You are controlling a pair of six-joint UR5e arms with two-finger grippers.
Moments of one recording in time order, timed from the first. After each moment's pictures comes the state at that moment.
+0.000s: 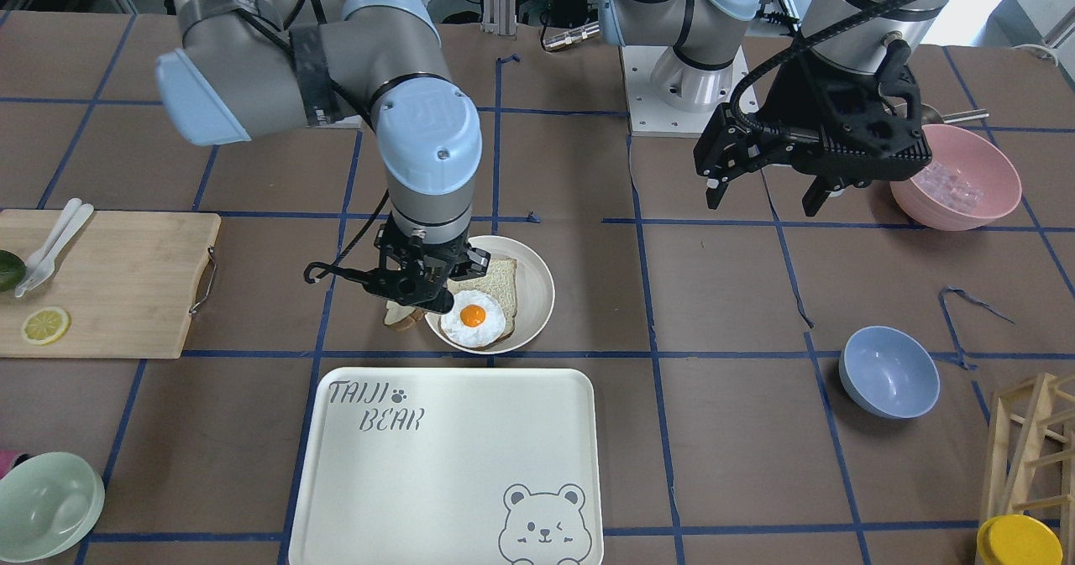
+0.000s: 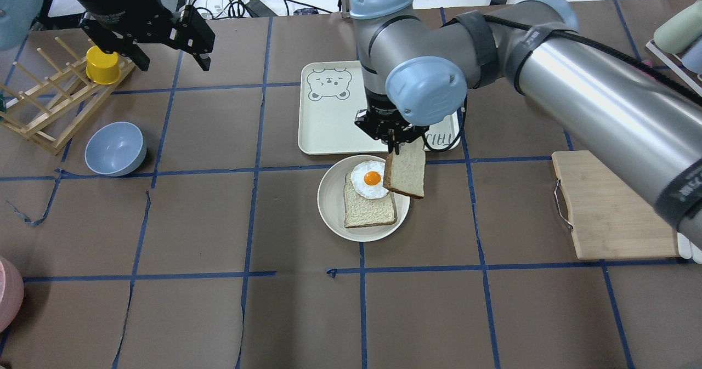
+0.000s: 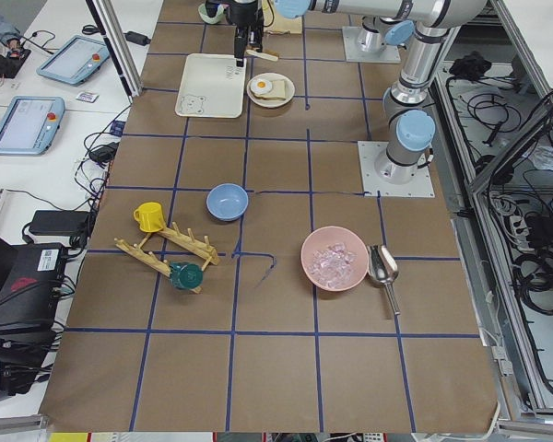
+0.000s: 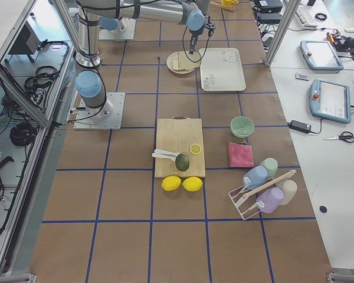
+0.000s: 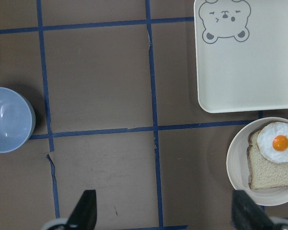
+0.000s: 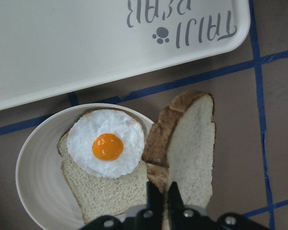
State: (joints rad) left arm -1.55 -1.64 -1.42 -1.56 1.56 0.07; right arm 1.93 -1.19 1.52 -1.74 -1.62 0.61
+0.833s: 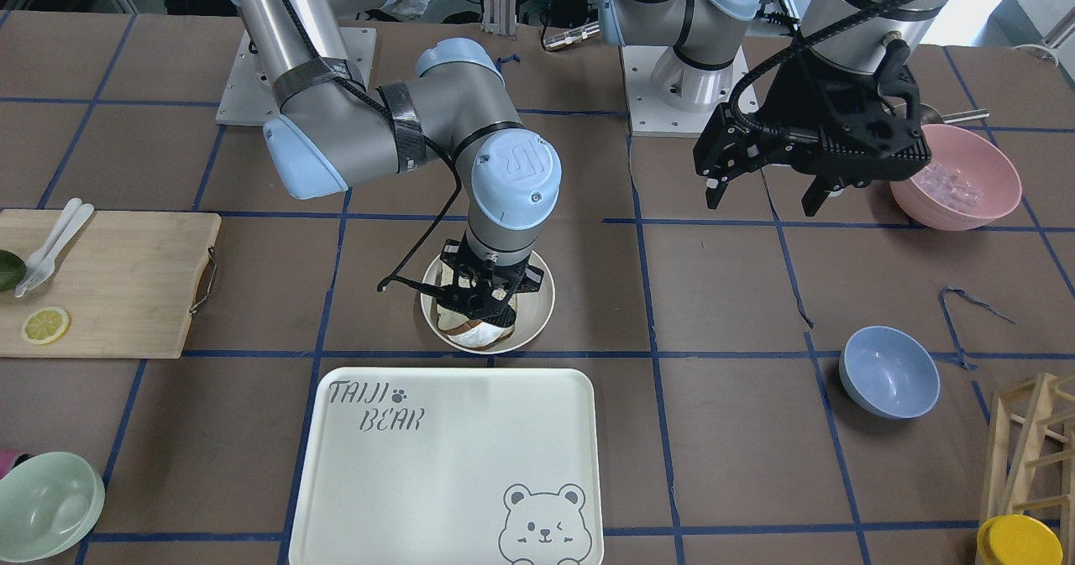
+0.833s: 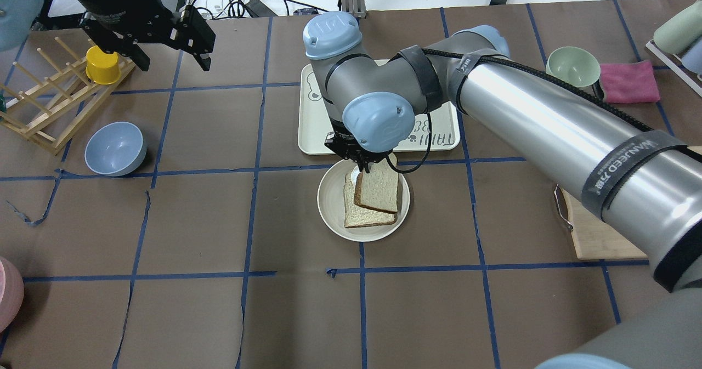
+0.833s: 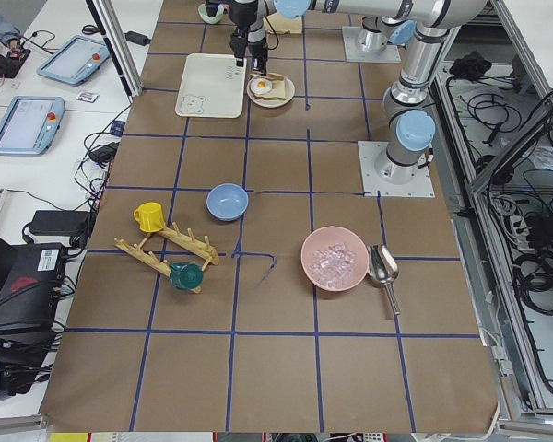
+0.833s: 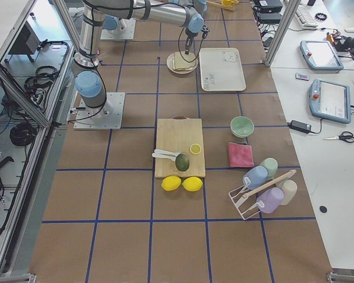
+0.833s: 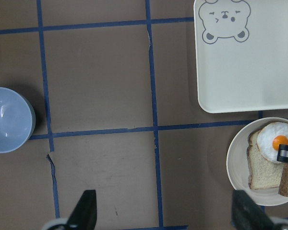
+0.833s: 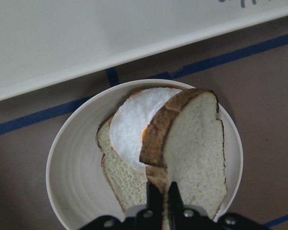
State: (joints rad) left arm -1.55 -1.64 -1.42 -1.56 1.56 0.07; right arm 2.00 -1.09 1.52 -1.80 -1.59 0.74
